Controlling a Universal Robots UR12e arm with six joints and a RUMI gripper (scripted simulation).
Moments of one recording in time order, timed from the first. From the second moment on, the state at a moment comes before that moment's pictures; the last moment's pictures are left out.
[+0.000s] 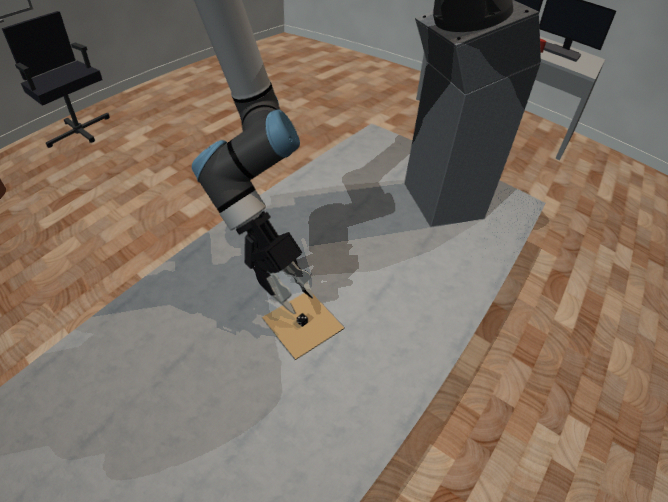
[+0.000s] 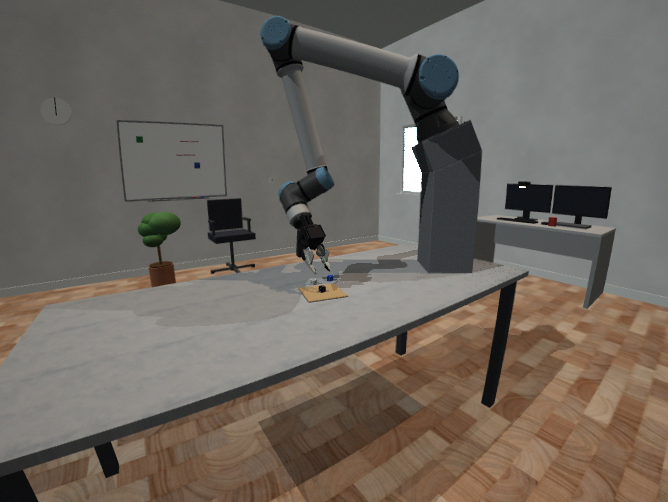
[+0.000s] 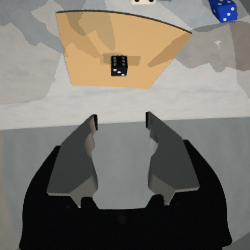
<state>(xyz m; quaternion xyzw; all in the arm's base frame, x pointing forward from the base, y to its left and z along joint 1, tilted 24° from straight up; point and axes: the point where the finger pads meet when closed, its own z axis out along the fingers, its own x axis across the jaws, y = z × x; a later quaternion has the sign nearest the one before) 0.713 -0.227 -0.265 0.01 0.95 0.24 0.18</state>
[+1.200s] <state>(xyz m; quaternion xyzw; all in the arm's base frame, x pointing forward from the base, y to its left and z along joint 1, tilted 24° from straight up) 0.711 -0.222 -0.259 0.03 0.98 0.12 0.17</state>
